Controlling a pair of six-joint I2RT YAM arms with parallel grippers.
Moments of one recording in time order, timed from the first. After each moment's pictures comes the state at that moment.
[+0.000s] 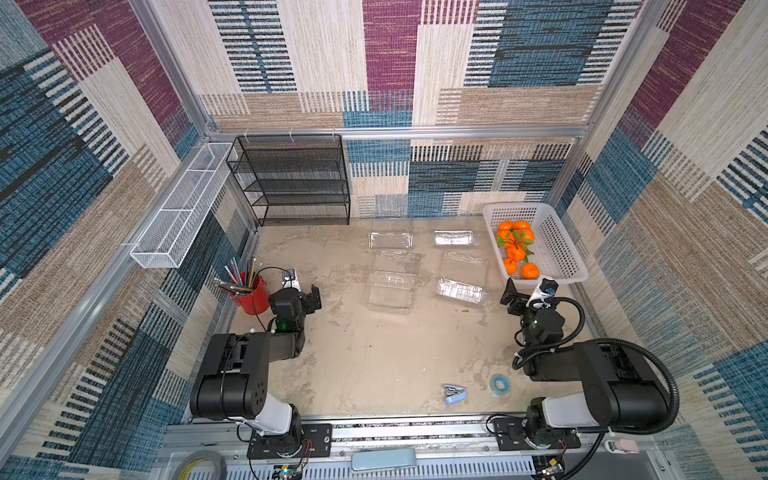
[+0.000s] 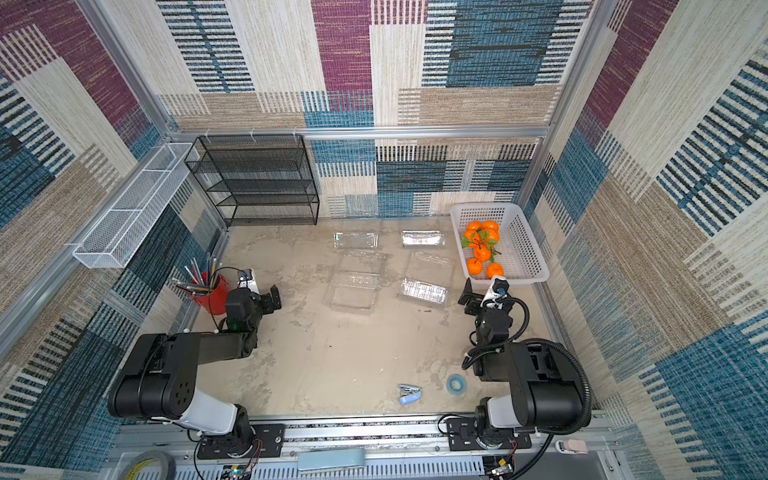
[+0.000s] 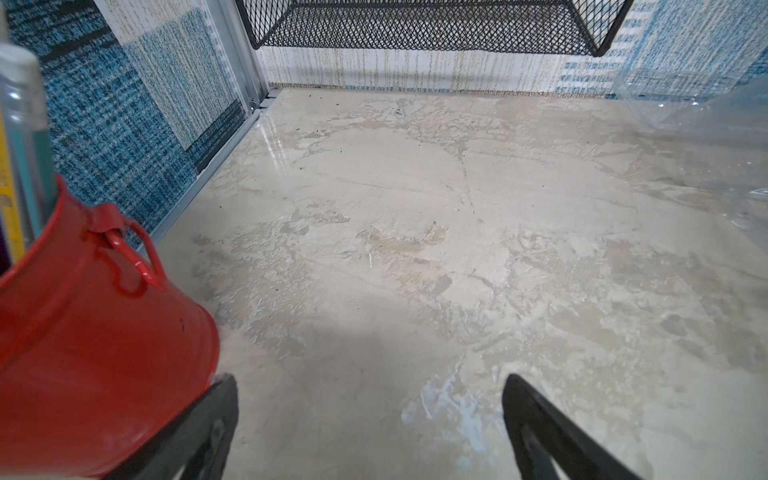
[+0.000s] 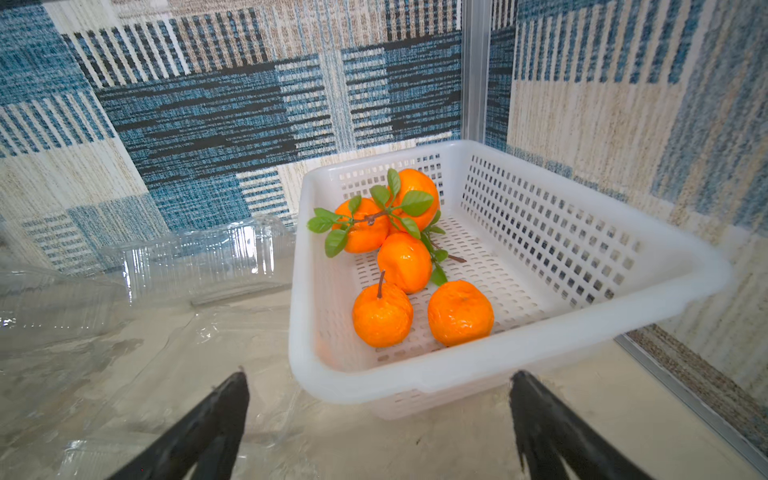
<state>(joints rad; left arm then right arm) 0.00 1.53 0.42 0.71 -0.20 -0.03 -0.04 1.42 0.14 1.24 0.17 0.14</state>
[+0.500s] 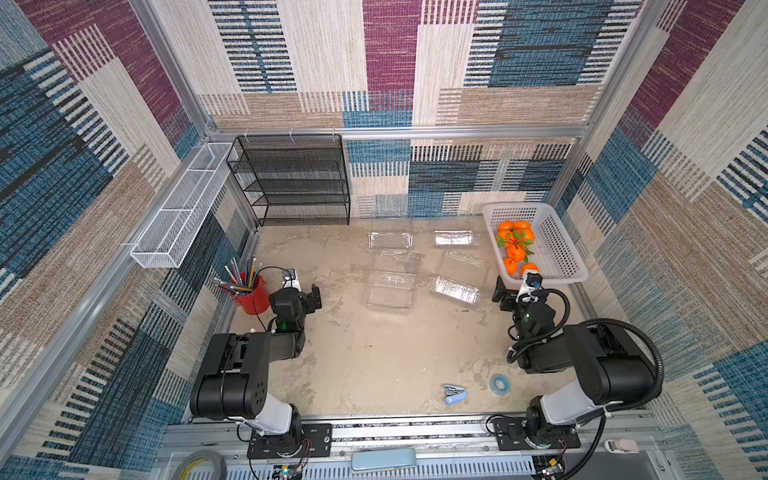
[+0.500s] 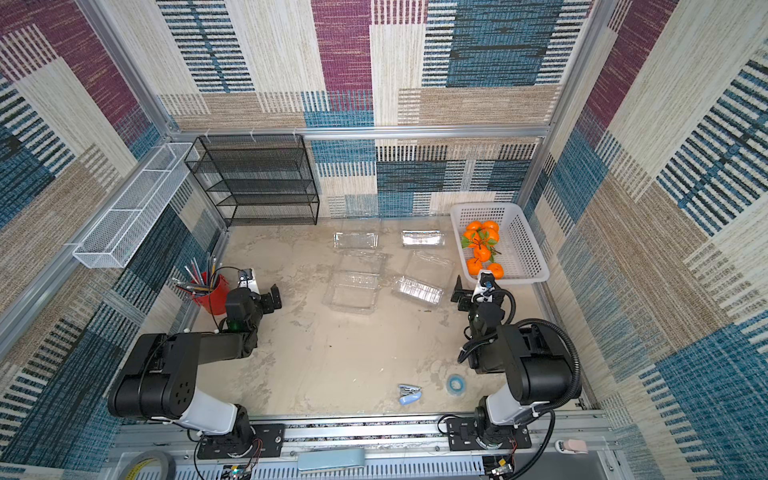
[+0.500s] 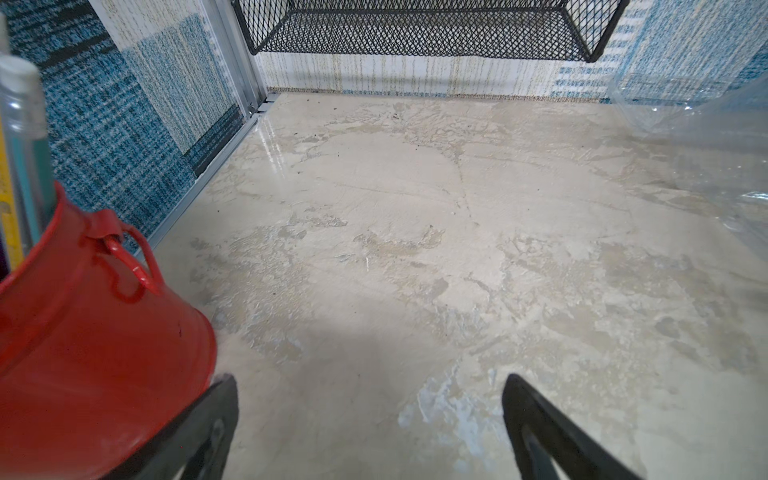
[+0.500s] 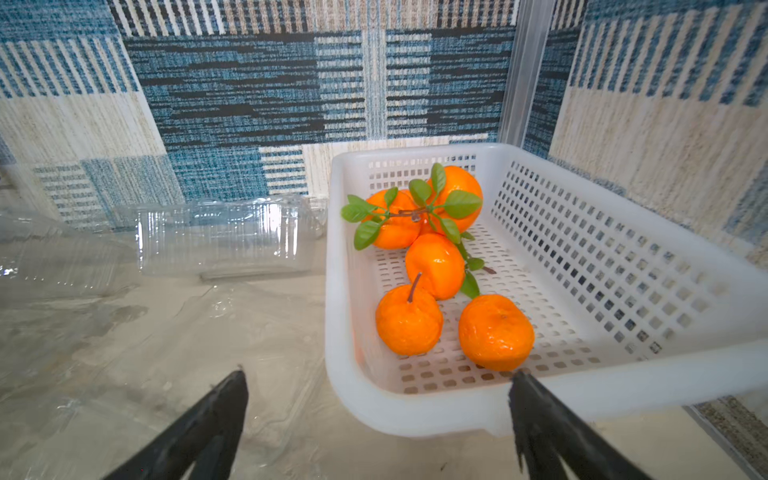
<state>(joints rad) 0.00 1.53 0.42 0.72 -0.20 -0.03 0.02 1.55 0.20 1.29 0.14 0.04</state>
